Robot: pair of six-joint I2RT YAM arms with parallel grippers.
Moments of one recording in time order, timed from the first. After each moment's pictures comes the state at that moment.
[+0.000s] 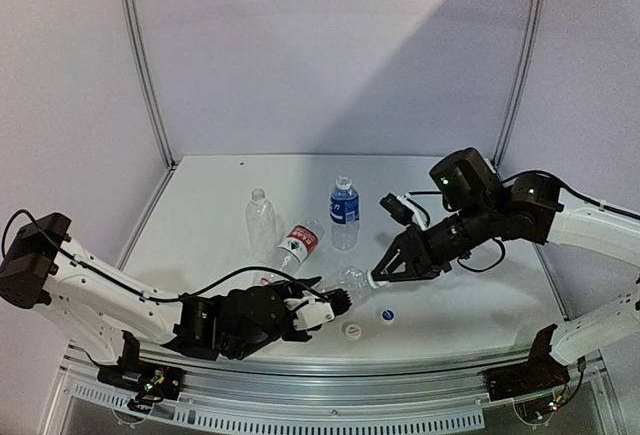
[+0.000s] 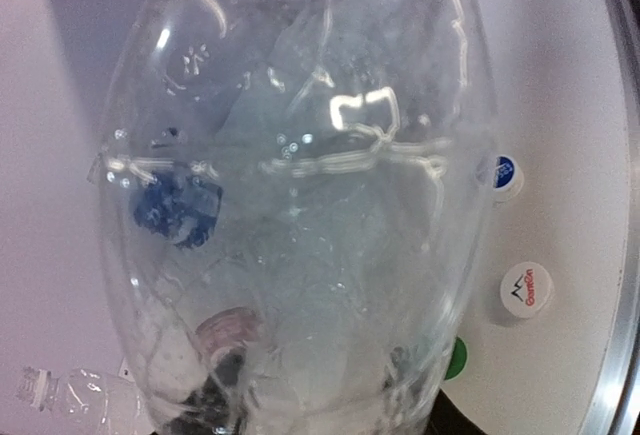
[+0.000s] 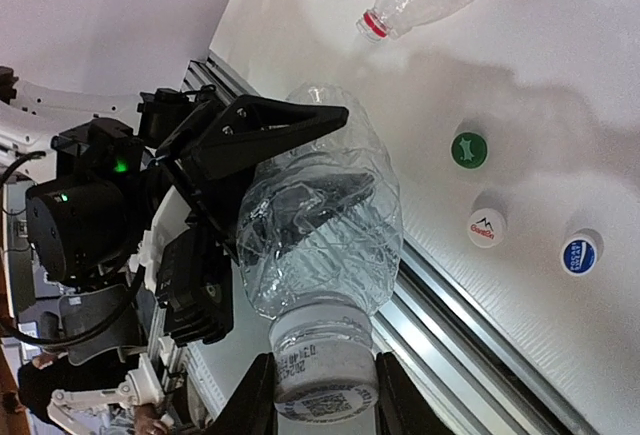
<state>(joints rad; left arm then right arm) -1.44 1.50 0.62 0.45 -0.68 0.47 0.95 1.26 1.12 -0.67 -0.50 0.73</state>
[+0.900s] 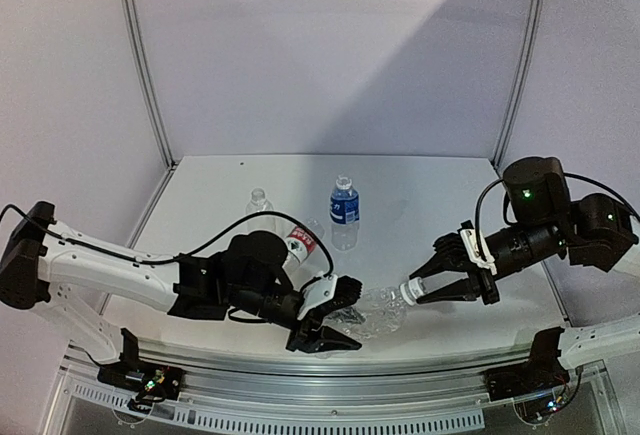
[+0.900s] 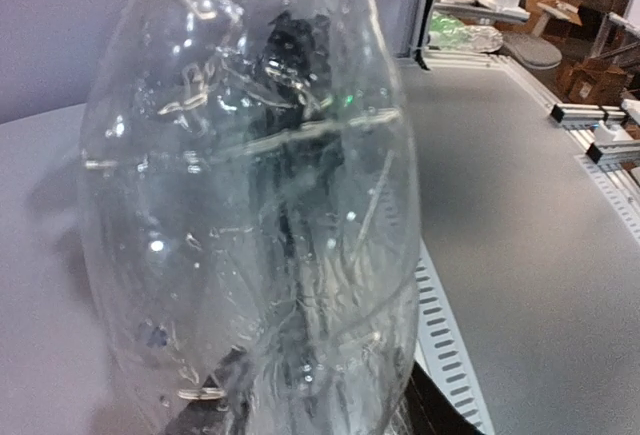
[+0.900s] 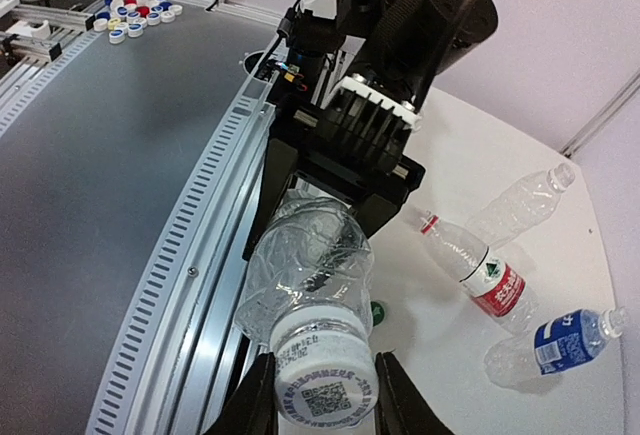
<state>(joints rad) -1.27 1.47 0.79 0.26 0.46 0.11 1.05 0.92 1.03 -0.69 -0.46 -0.58</state>
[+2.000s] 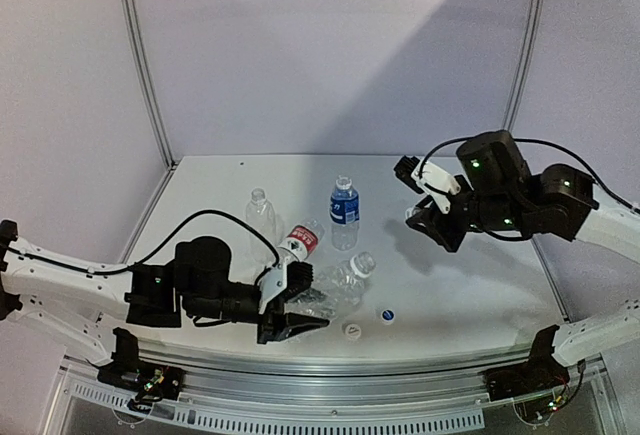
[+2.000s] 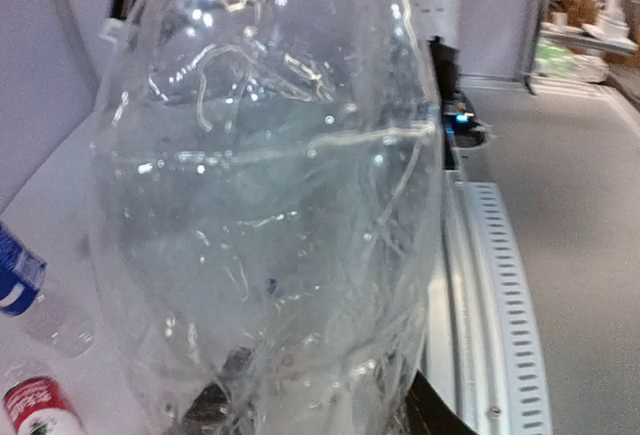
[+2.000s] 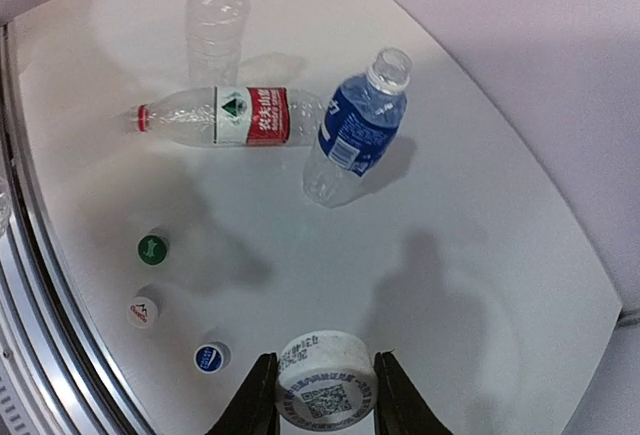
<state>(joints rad) -1.27 1.19 0.60 0.28 0.20 0.10 0.97 1.15 1.17 -0.70 0.20 -0.16</state>
